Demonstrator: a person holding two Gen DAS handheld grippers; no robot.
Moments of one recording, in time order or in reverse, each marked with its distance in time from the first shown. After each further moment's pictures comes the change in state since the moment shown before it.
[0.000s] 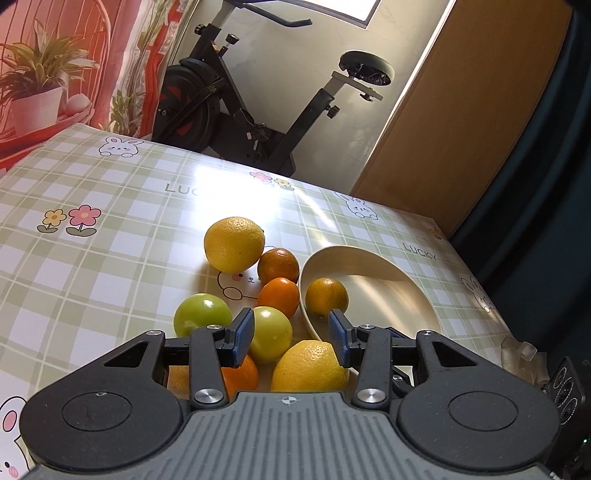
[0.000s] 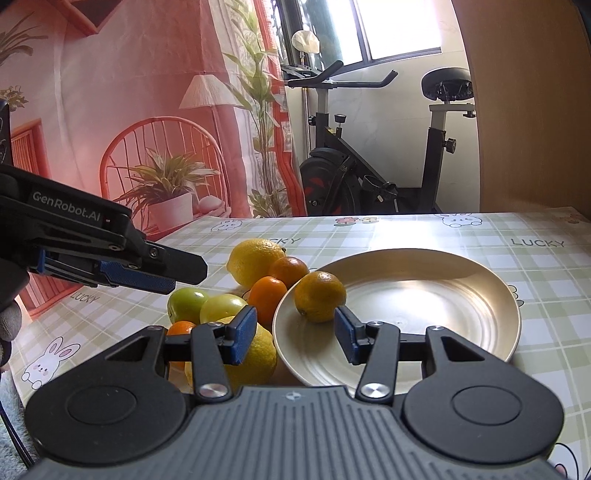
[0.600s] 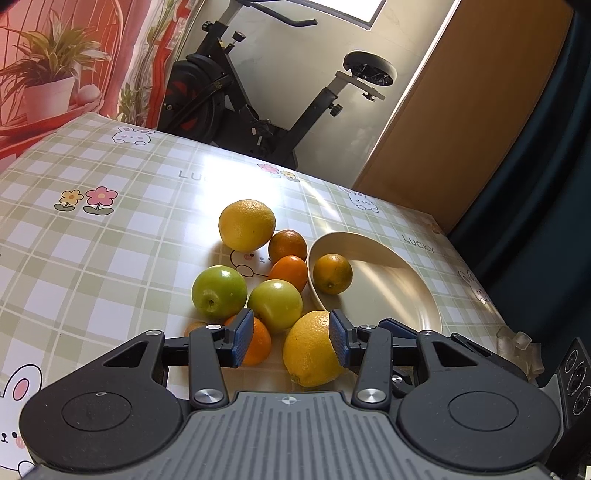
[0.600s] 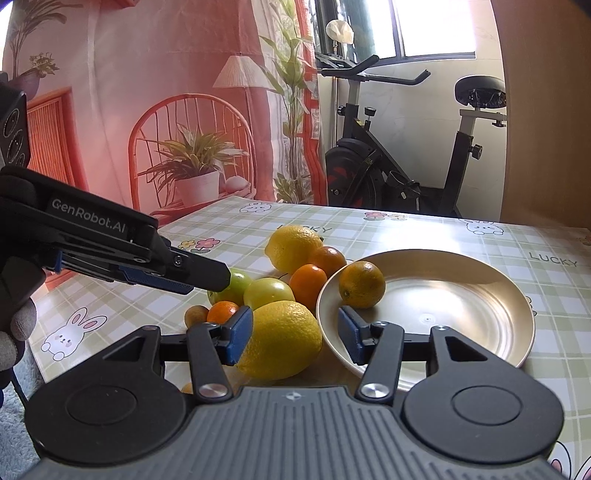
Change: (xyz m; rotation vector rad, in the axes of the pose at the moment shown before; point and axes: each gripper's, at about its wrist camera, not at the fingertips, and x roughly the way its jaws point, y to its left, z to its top) left arm -0.016 0.009 -0.020 -0.023 -0.001 -0.008; right arm -0.008 0.031 0.002 -0.102 0.061 0.040
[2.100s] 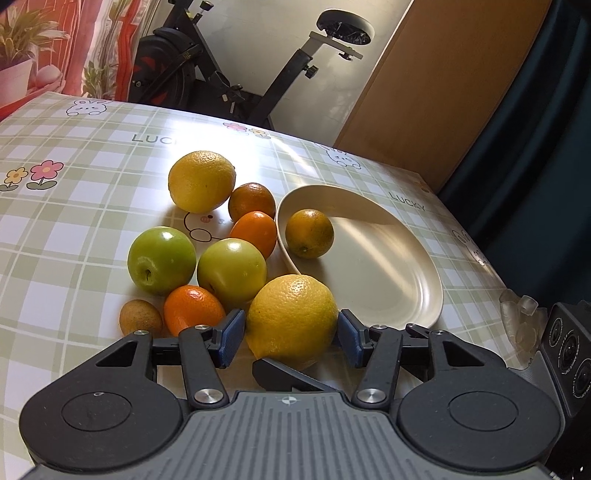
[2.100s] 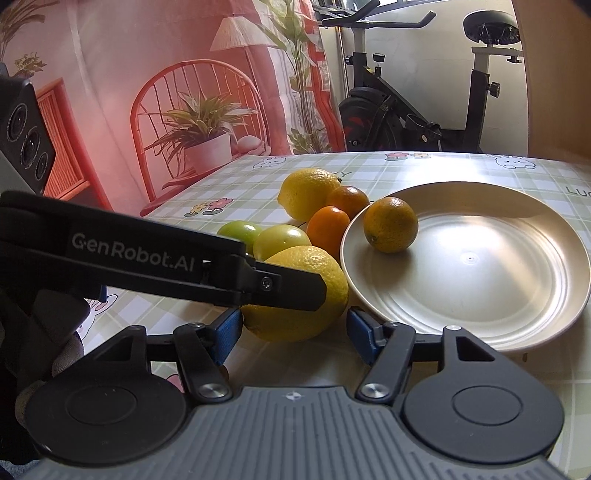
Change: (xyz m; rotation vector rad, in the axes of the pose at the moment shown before) left arm 0.052 -0.018 -0.018 0.062 0.093 -0.044; right arm 0.034 -0.011 -0.015 0.110 0.136 0.099
